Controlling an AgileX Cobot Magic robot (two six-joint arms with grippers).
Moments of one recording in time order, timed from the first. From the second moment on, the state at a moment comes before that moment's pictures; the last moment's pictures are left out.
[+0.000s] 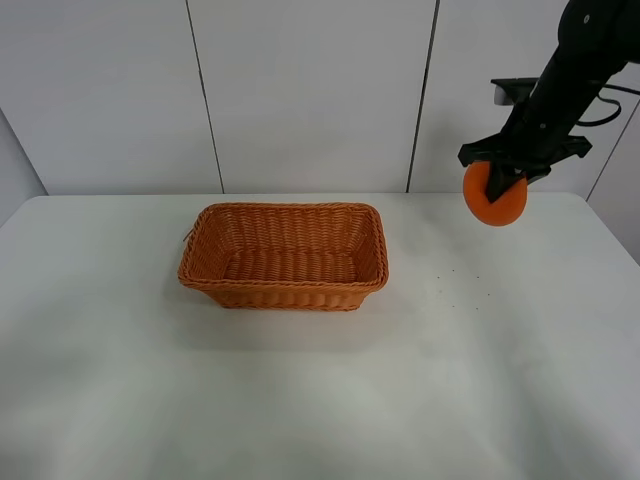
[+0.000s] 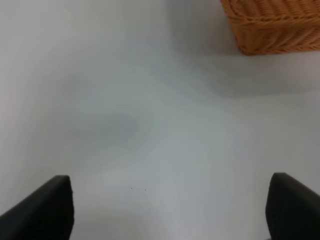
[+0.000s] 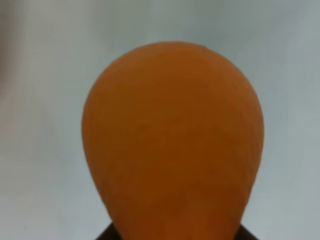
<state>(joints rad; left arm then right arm) -0.03 -0.01 -0.49 -0.02 1.06 0.10 0.09 1.96 -1.76 0.07 1.20 -0.07</state>
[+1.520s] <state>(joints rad) -0.03 -0.01 -0.49 -0.02 1.06 0.10 0.61 2.33 -1.96 0.09 0.89 -0.02</state>
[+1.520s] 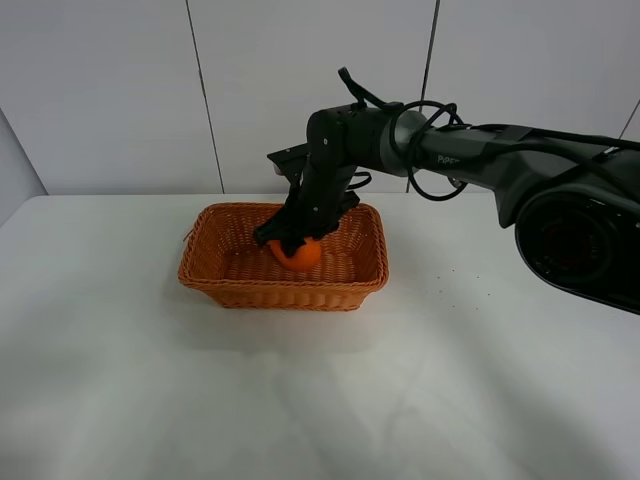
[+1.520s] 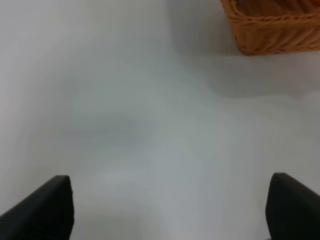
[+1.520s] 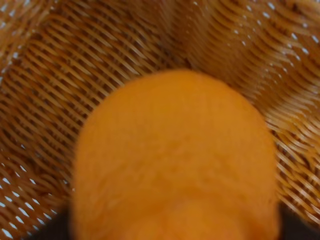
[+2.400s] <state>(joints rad) -0.03 -0.01 -0.49 -0.02 1.06 0.10 0.46 2.32 -2.31 0.07 1.20 0.00</state>
